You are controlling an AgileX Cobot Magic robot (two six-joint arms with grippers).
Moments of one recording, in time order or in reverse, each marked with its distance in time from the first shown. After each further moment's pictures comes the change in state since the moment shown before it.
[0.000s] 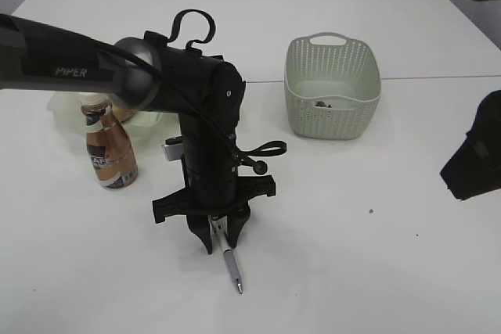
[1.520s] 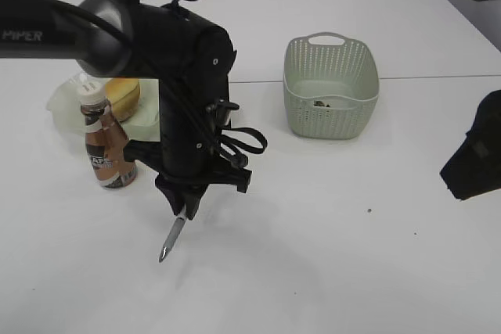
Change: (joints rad) left arm 0.000 -0.101 -0.002 0.205 0.130 0.448; right arm 0.000 0.000 0.000 0.000 0.000 0.000
